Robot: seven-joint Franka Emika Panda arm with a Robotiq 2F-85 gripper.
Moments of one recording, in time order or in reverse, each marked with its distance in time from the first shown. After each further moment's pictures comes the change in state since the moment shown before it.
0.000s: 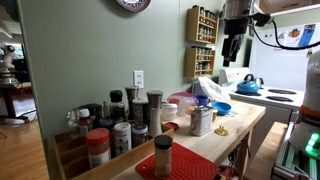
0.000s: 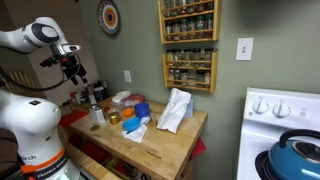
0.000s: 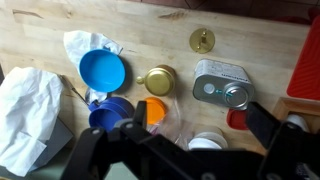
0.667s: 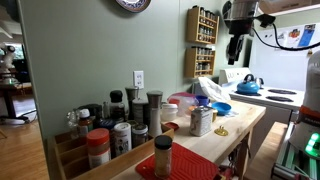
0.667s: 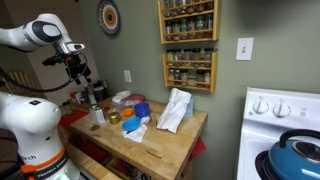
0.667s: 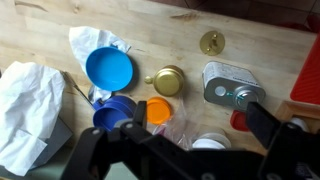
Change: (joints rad) arm 0.000 -0.089 -0.094 -0.064 -0.004 0.000 -0.136
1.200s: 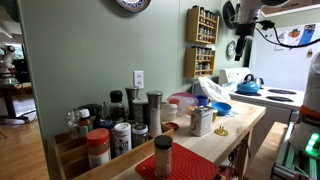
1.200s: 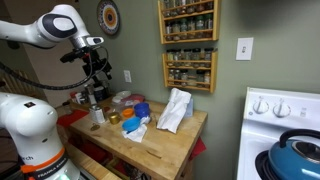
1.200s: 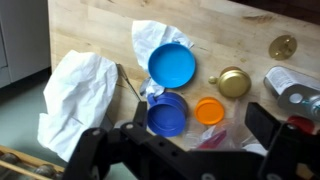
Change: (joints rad) arm -0.129 -0.088 -0.255 -0.057 -0.210 0.020 -0.330
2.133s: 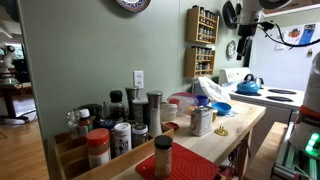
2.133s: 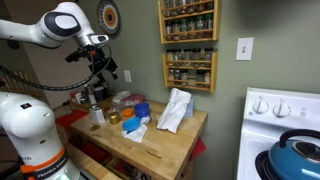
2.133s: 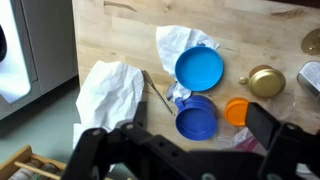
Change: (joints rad) arm -0.085 -0.006 -0.047 -0.002 -0.072 0.016 -0.004
